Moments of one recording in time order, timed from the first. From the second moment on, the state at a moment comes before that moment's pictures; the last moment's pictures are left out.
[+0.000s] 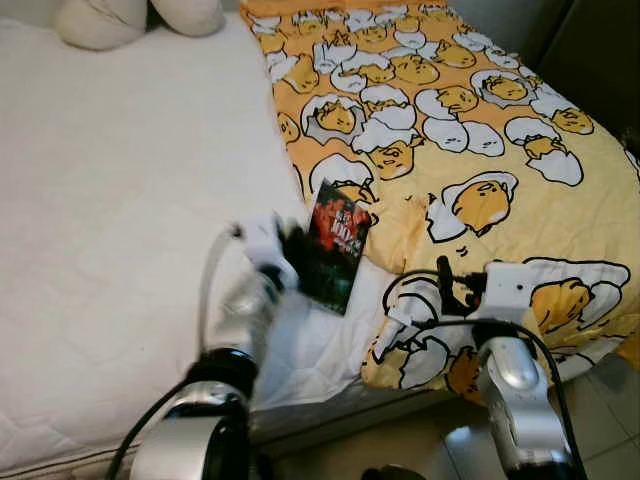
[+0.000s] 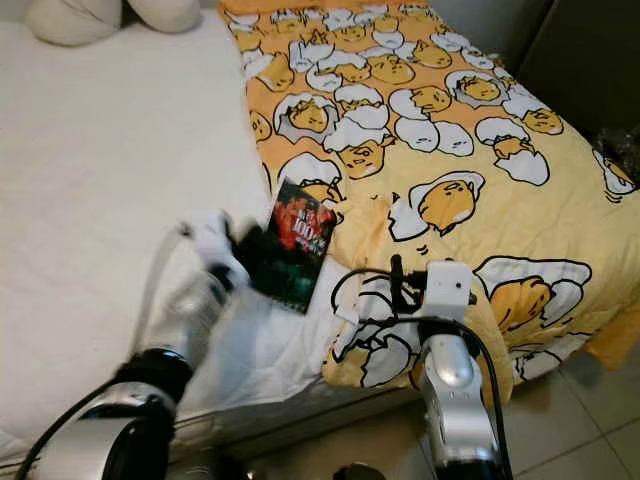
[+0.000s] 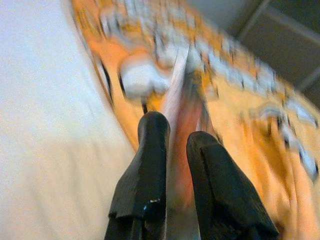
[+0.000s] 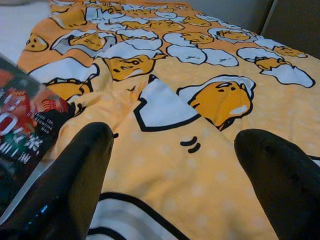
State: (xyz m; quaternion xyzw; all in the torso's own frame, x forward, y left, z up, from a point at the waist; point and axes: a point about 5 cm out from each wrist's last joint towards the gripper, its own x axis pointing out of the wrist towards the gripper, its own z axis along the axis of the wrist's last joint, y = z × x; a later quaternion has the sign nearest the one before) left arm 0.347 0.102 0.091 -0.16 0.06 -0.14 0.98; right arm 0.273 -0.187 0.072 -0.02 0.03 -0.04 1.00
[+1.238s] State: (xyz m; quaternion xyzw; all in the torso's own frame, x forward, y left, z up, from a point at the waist) left arm 0.340 0.121 0.087 0.08 0.06 -0.14 0.99; right arm 0.282 -0.186 0.061 -0.01 0.01 -0.05 1.00
